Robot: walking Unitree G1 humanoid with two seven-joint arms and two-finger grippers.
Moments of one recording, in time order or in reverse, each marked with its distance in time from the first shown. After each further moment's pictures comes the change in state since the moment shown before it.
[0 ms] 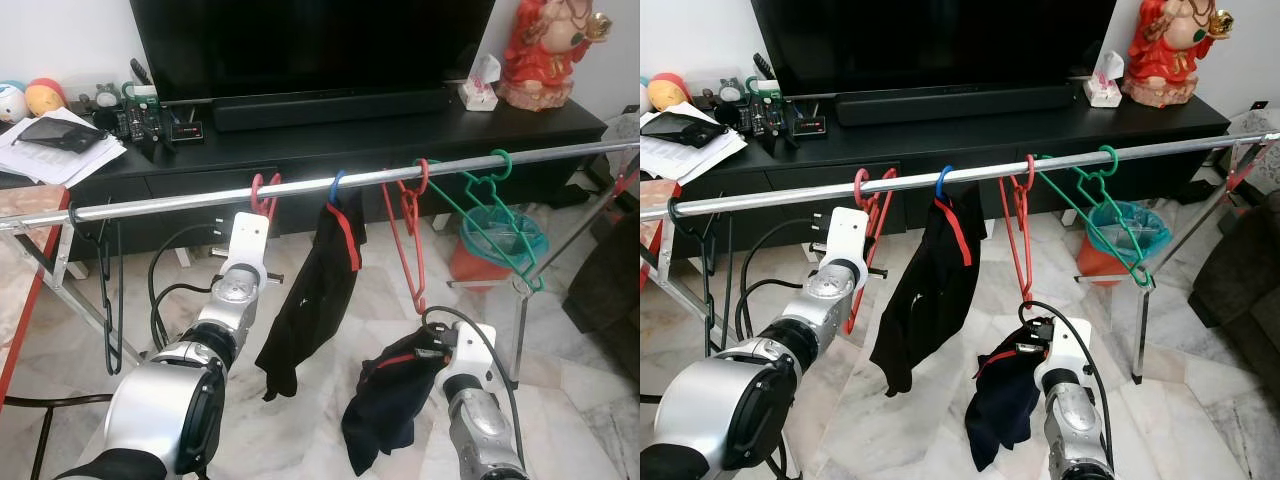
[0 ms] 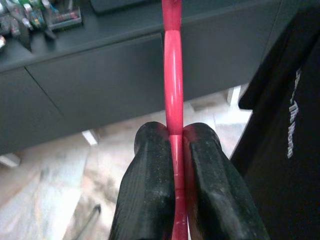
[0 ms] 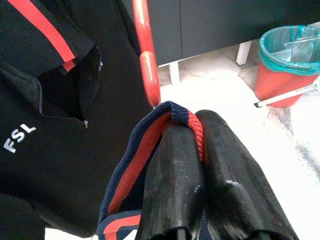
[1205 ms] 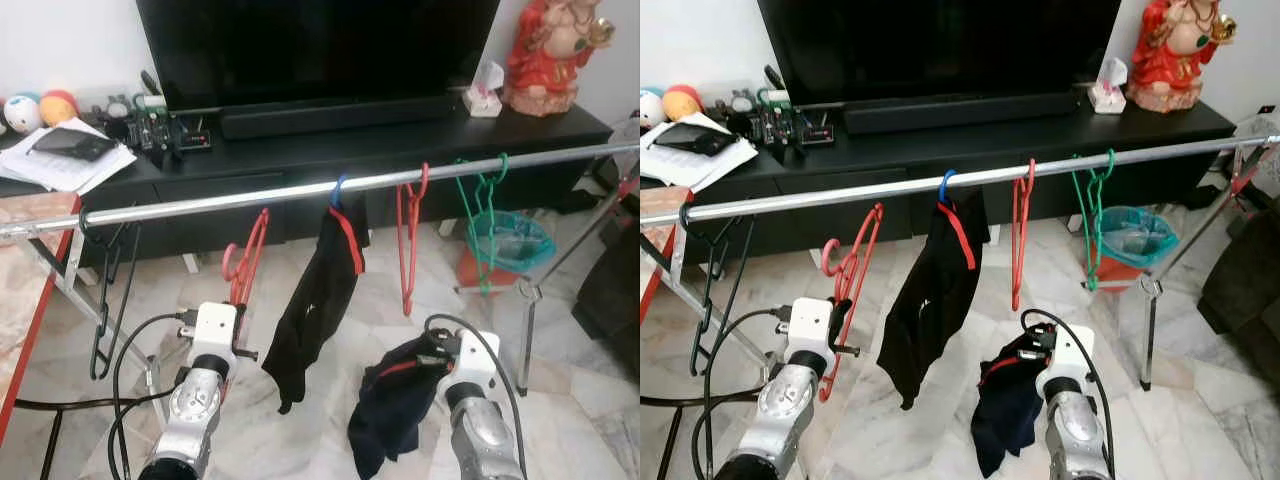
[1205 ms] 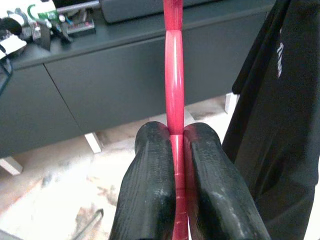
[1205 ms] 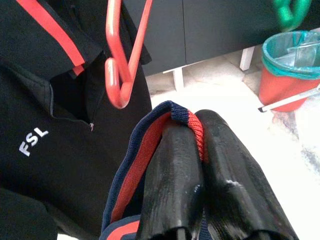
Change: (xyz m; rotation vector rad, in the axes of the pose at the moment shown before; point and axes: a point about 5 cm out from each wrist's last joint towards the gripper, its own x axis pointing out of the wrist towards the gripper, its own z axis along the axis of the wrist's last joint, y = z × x) left arm -0.081 0.022 -0.086 -0.010 -0.106 -0.036; right arm -0.008 -0.002 -0.004 -0.001 -0.019 -0.007
